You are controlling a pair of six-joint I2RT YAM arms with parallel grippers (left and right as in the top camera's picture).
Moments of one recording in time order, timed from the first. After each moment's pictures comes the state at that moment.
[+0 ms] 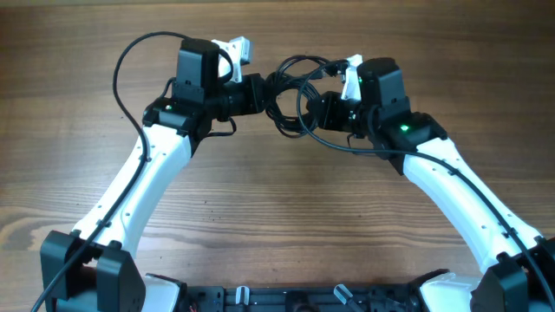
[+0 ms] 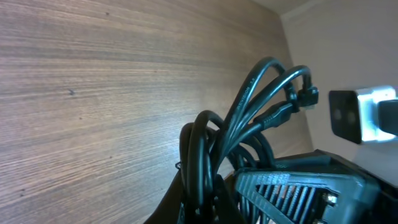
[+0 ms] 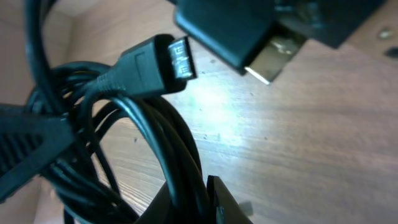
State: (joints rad) left arm -0.28 1.55 1.20 -0.35 0.57 -0.49; right arm 0.38 1.50 1.09 -0.37 -0.34 0.58
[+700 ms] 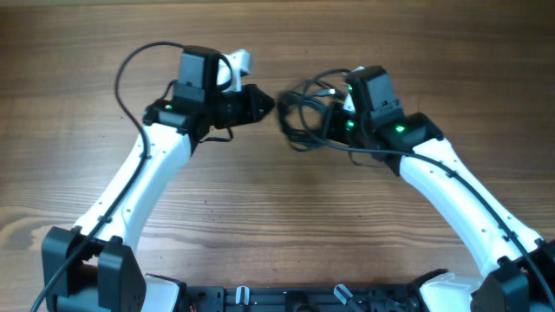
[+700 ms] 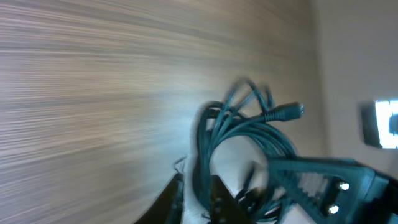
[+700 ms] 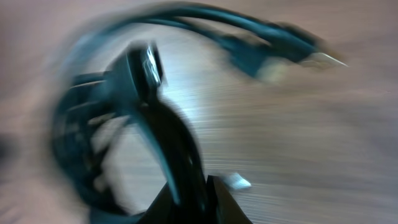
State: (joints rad) left arm -0.26 1.57 1.19 -0.47 0.54 -0.48; right arm 0.39 1.49 1.10 -0.60 -0.11 0.67
